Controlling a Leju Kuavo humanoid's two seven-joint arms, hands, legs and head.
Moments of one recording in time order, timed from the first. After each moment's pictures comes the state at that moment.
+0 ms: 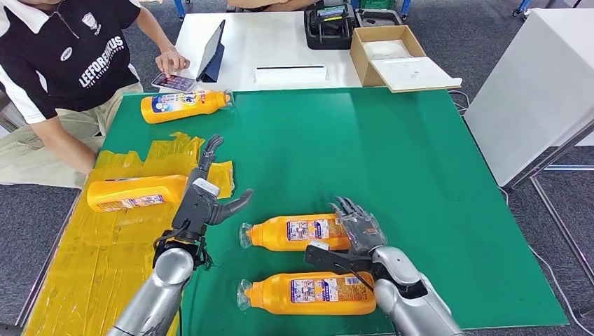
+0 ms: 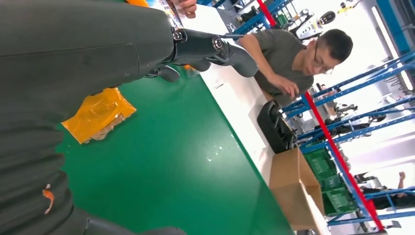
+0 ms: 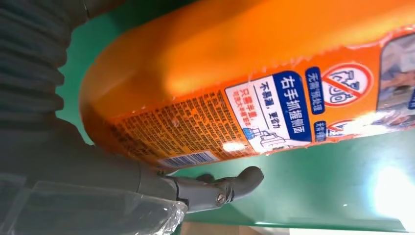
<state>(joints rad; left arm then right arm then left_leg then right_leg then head) -0.26 -0.09 -0.21 -1.29 -0.36 0.21 -0.29 -0.33 -0.09 0.62 -0.96 1.02 0.04 -0.02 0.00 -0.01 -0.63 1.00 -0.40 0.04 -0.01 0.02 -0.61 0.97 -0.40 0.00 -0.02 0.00</state>
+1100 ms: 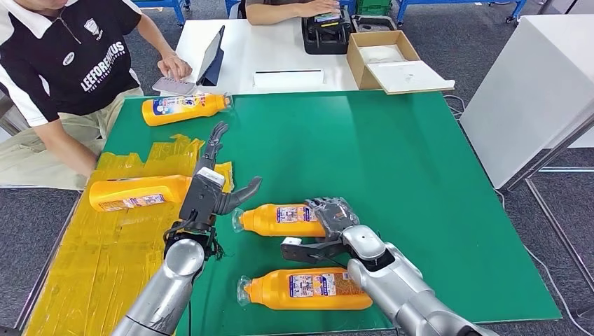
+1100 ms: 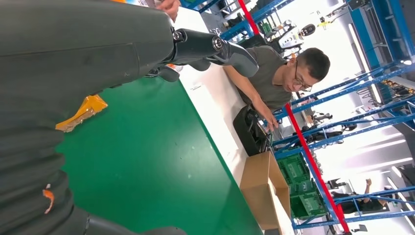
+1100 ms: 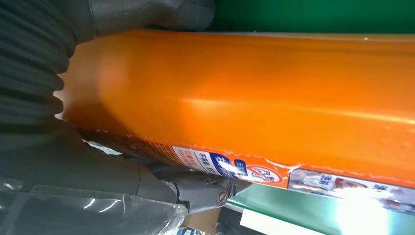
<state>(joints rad) -0.32 -0.13 -0.24 -1.26 -0.32 0.27 -0.31 -0.58 0.01 0.84 -0.59 1.16 0.04 0.01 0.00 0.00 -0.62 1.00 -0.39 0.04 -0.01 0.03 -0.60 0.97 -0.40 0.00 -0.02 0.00</state>
